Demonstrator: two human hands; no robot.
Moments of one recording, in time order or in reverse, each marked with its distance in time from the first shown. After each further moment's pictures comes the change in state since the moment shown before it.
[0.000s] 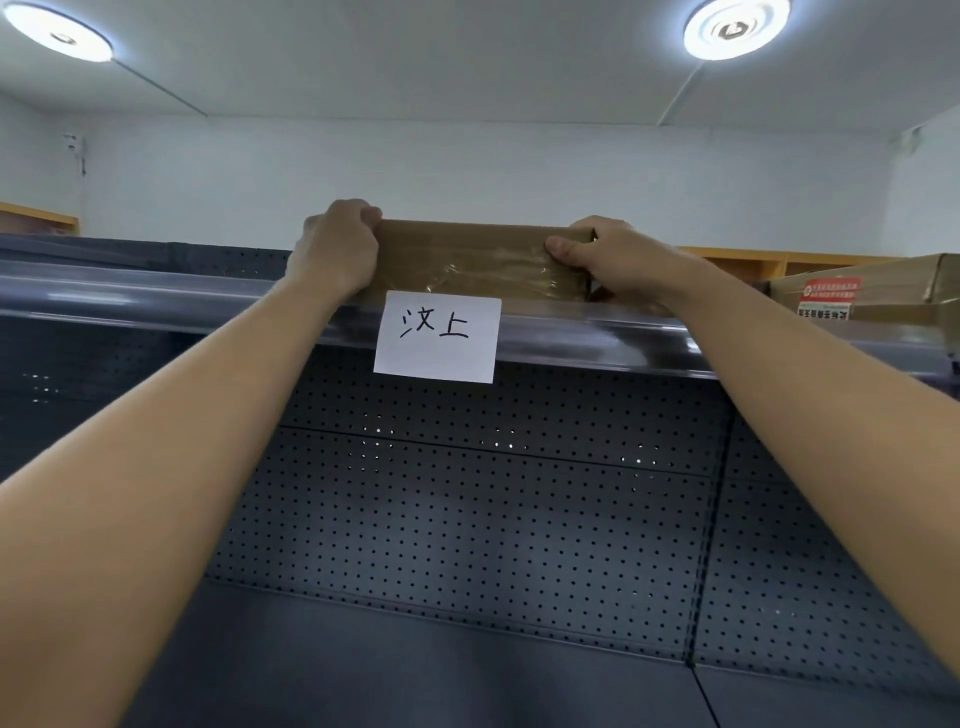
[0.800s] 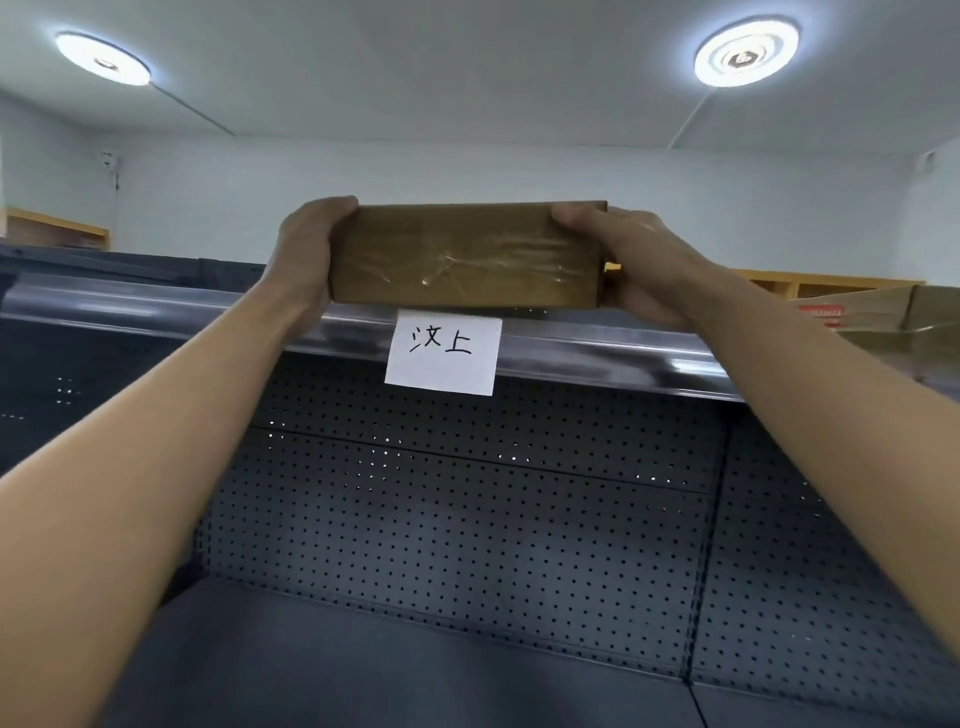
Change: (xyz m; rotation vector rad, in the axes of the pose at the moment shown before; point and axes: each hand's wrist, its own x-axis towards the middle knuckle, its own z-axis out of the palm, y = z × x) left_hand -0.026 -0.001 -0.049 -0.960 -0.119 -0.151; right_hand -0.042 -0.029 -0.019 0.577 -0.021 -0.038
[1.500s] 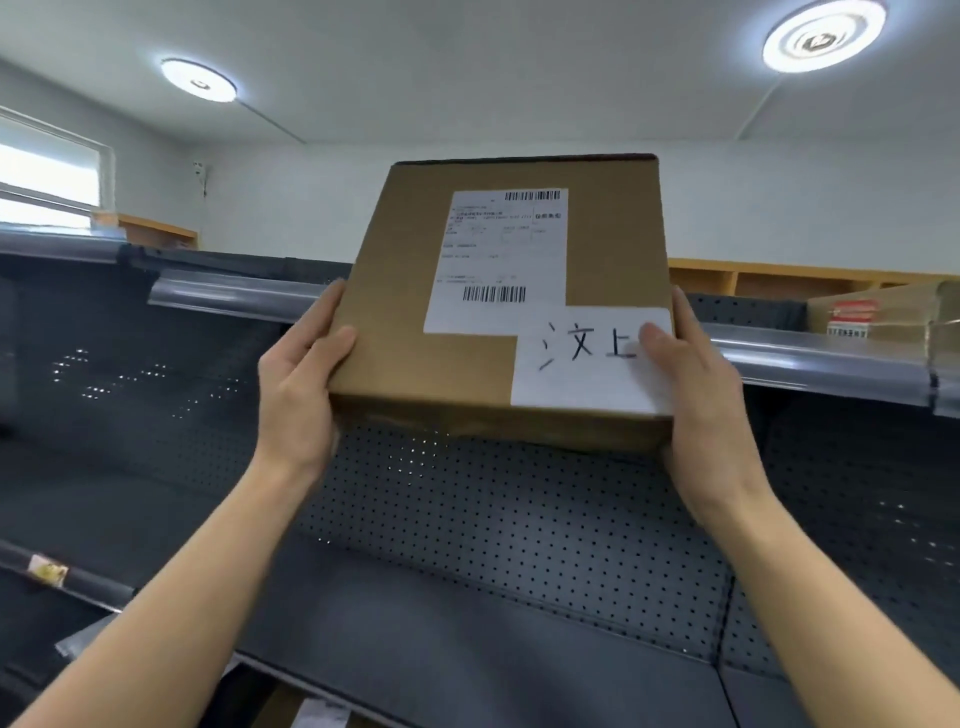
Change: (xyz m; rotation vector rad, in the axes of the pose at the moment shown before) left_hand -0.188 -0.011 -0.031 -0.090 0.148 0.248; right_hand -0.156 0.042 0.045 0.142 0.154 -0.284
